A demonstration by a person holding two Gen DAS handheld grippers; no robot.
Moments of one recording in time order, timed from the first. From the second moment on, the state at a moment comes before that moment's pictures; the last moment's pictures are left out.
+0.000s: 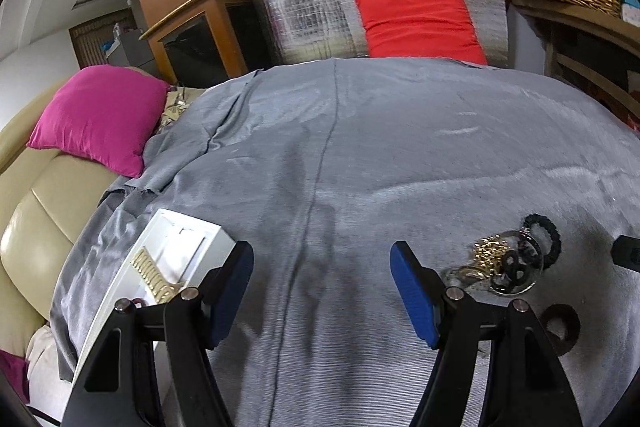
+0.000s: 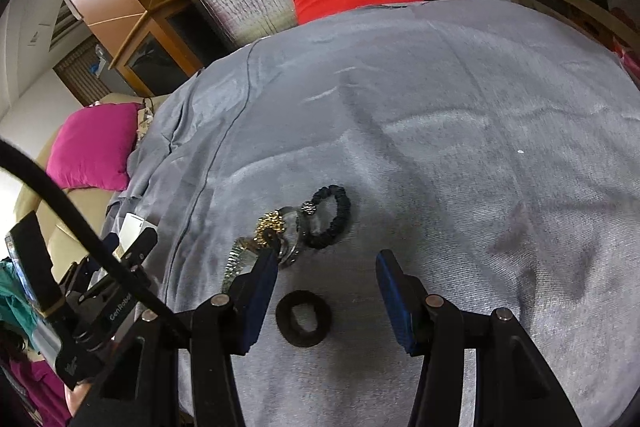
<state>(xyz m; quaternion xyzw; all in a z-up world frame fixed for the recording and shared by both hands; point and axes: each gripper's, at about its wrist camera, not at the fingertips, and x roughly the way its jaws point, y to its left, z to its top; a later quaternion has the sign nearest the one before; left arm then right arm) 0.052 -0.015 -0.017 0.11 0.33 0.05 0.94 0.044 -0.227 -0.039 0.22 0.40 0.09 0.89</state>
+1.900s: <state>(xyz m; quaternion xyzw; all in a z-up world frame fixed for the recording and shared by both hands) 0.023 -0.094 -0.051 0.08 0.44 -0.35 0.82 0.111 -0.252 -0.074 0.26 0.41 0.06 0.87</state>
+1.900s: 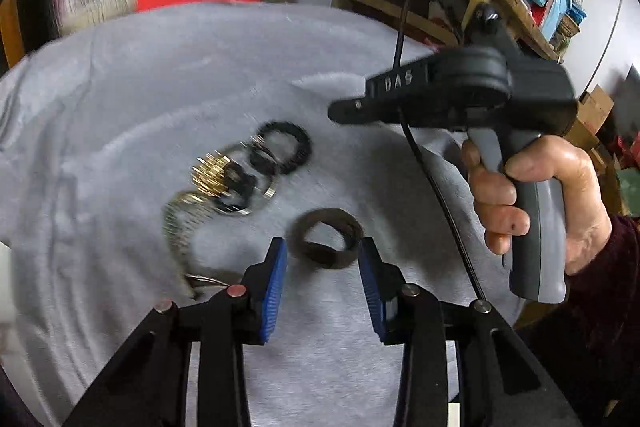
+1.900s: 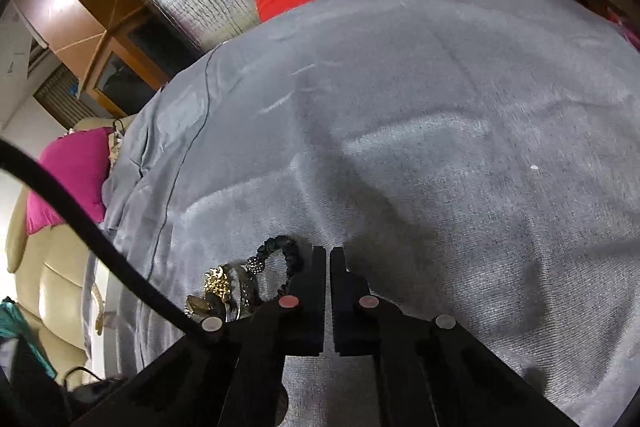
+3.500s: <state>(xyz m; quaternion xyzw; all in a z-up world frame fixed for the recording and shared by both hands) 0.086 -0.090 -0.082 -0.02 0.49 -0.33 0.81 0.110 -0.279 -0.059 0.18 0.40 0.06 0.90</state>
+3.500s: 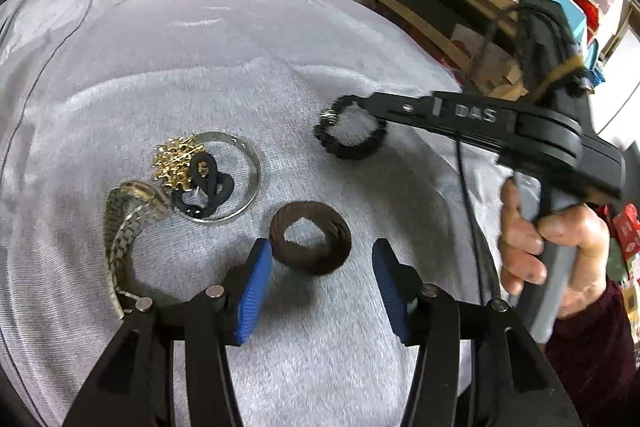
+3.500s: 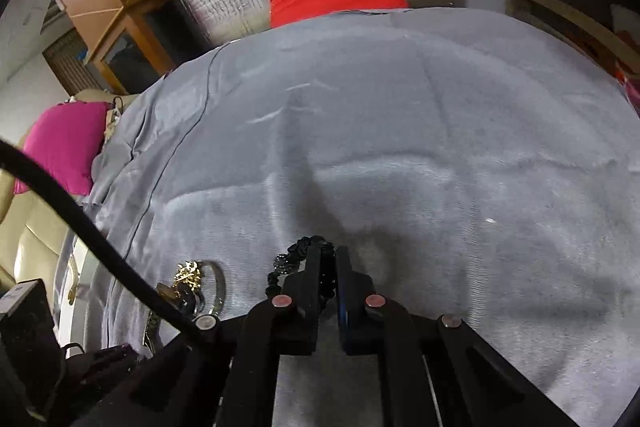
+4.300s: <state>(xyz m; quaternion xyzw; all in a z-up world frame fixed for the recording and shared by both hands) 0.055 -0.017 -0.036 -0.04 0.43 -0.28 0.86 0.096 -0.276 -0.044 0.21 0.38 0.09 0.90</state>
